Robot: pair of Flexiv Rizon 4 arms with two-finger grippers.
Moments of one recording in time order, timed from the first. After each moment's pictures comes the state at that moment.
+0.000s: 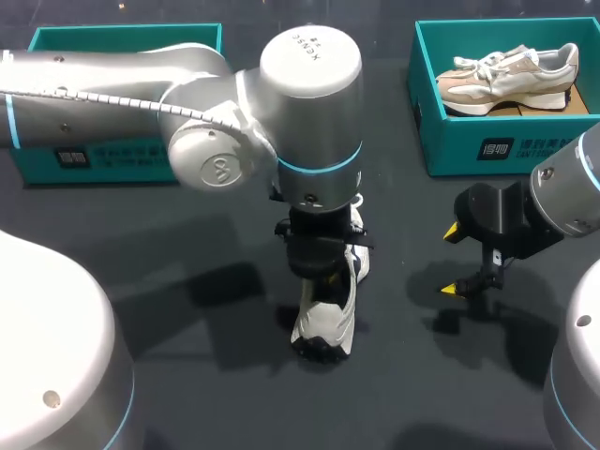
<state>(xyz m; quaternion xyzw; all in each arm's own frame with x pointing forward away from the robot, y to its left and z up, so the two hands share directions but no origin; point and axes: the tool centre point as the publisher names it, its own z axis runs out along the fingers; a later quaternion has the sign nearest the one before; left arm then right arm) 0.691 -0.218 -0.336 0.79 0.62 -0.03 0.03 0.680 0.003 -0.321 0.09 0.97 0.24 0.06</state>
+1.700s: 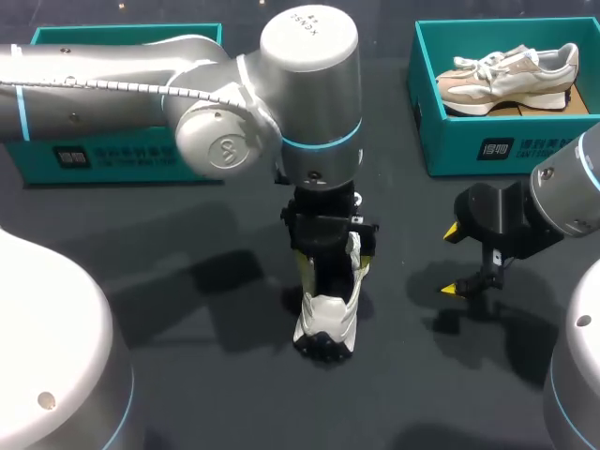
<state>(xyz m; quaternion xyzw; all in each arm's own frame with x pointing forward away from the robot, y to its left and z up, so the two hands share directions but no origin) 0.719 -0.228 -0.333 0.78 0.63 -0.05 0.03 0.680 0.003 -0.321 0.09 0.97 0.24 0.06</state>
